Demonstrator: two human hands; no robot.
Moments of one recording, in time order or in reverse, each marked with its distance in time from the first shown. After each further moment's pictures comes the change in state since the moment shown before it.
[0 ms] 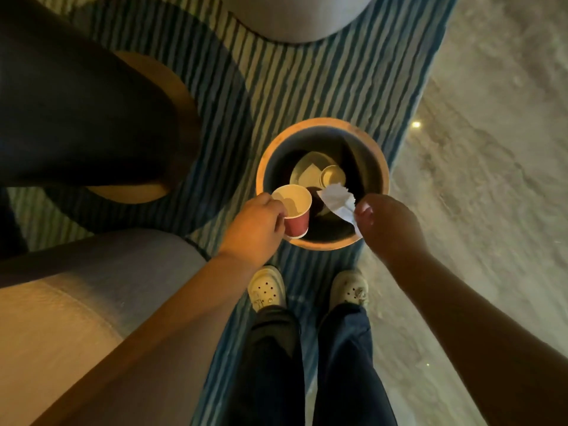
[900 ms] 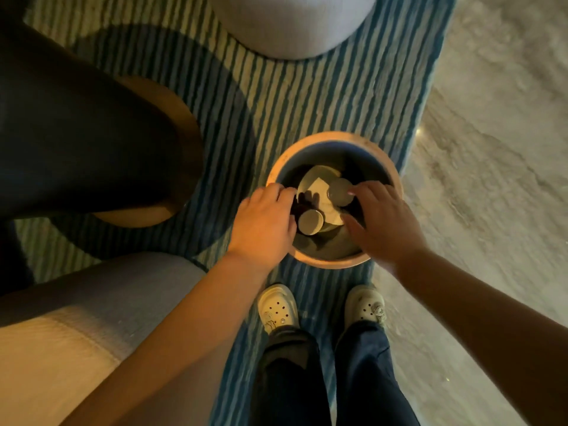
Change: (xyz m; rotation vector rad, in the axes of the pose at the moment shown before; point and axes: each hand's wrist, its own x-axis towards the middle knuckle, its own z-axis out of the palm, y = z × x) left_hand 0.028 -0.002 -0.020 0.277 0.002 0.070; right_hand 0.008 -0.032 -0.004 -0.079 0.092 -0.264
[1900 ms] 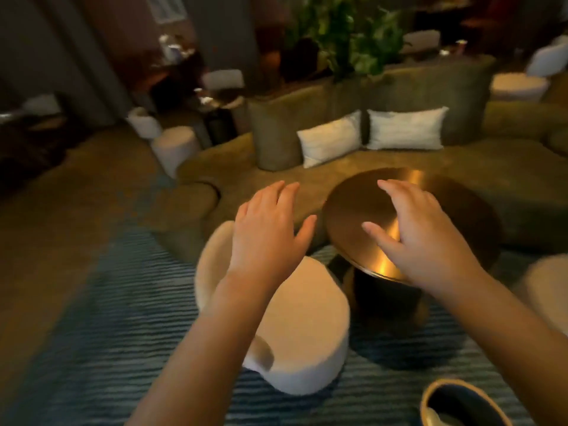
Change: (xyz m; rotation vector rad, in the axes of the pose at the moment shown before) left_hand -0.668 0.148 -0.391 0.059 1.076 -1.123; right_hand -0.439 -0.434 -0.380 -0.065 0.171 -1.413
